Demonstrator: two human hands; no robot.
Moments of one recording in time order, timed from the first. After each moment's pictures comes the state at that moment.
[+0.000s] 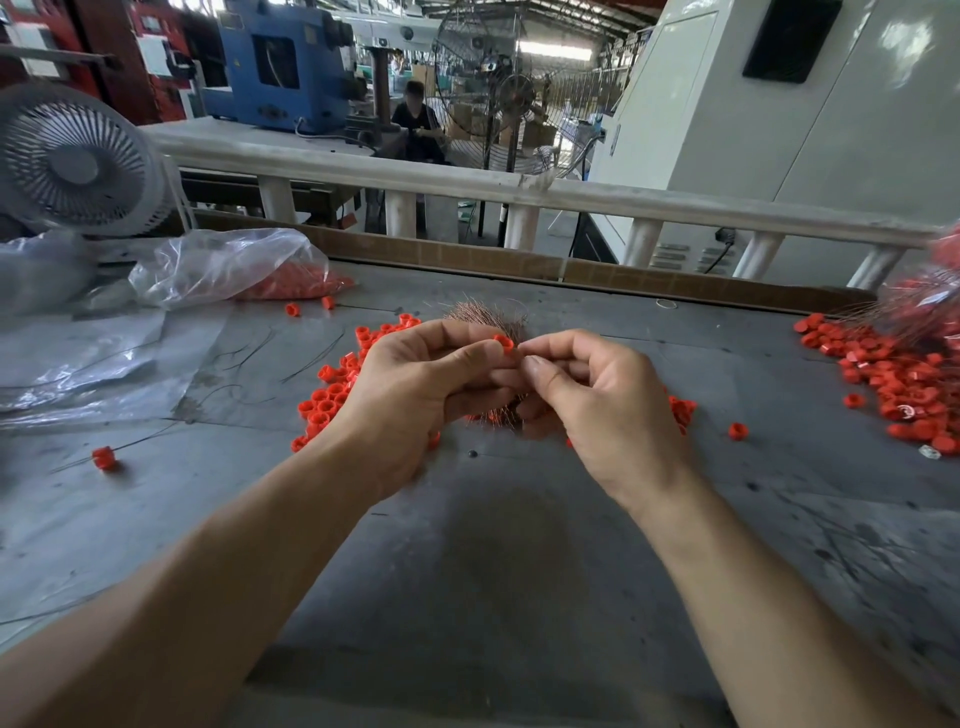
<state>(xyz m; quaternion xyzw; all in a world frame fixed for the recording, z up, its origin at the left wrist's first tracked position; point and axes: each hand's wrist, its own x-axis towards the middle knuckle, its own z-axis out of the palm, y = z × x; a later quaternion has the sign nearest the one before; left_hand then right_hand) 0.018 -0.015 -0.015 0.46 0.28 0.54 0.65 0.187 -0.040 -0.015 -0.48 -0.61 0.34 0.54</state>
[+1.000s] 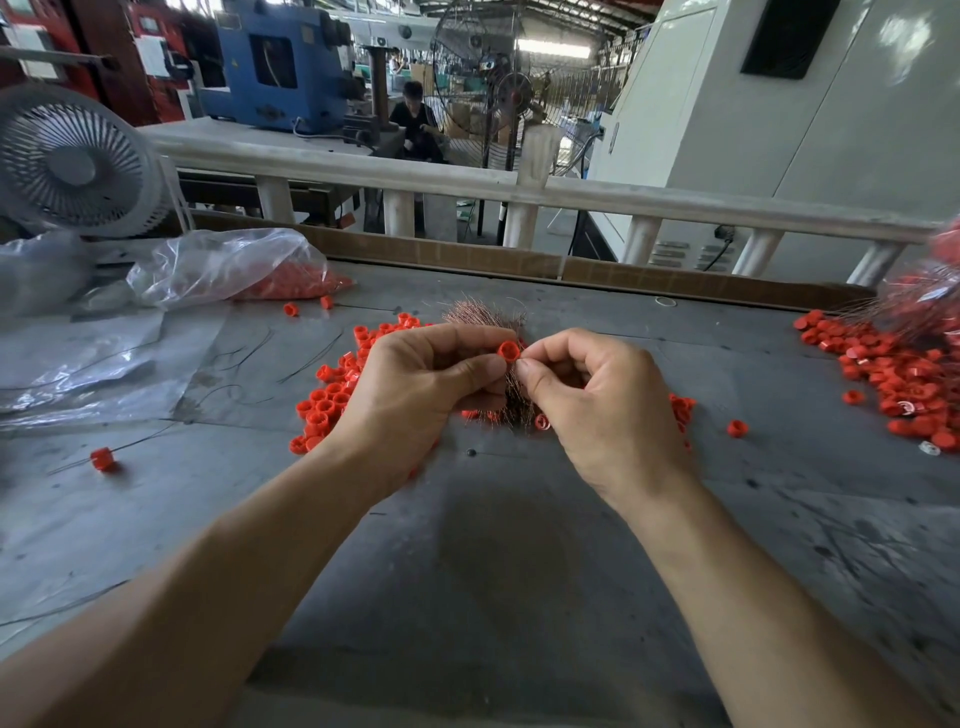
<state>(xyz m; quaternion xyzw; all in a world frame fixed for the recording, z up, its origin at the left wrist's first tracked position) 0.021 -0.016 -0.018 0.55 0.33 0.54 0.54 0.185 -0.043 -0.012 -0.53 -0.65 0.16 0.52</state>
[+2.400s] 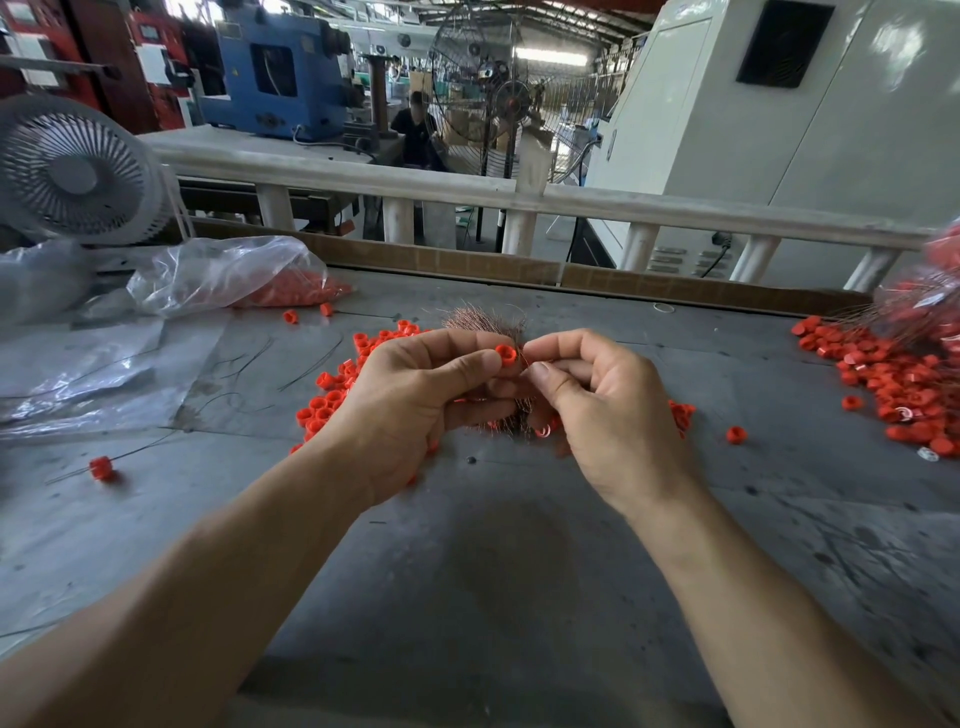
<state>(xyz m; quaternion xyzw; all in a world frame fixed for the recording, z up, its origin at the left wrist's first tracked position) 0.015 -0.014 -0.014 0.48 0.30 0.51 0.65 0.186 -0.041 -0.013 -0.50 -0.61 0.28 0.55</state>
